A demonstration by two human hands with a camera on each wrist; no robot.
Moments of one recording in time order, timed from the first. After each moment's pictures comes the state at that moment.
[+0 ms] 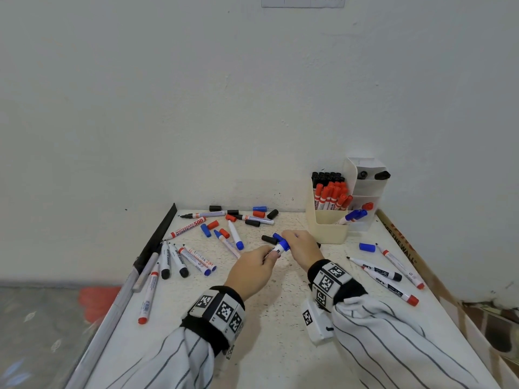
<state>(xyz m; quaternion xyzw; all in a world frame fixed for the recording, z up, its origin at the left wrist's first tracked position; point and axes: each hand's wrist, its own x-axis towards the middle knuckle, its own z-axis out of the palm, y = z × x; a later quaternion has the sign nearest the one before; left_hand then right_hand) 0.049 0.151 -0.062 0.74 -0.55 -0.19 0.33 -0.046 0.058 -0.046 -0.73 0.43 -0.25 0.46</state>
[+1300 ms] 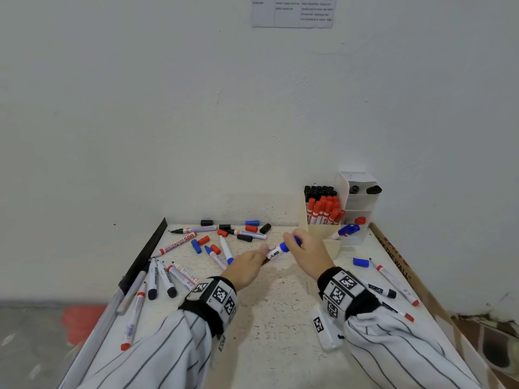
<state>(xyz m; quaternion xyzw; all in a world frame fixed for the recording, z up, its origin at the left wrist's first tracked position) 0.066 0.117 -0.046 0.75 -0.50 -0.32 0.31 -0.066 0.031 -0.035 -0.79 0.36 -0.31 0.37</state>
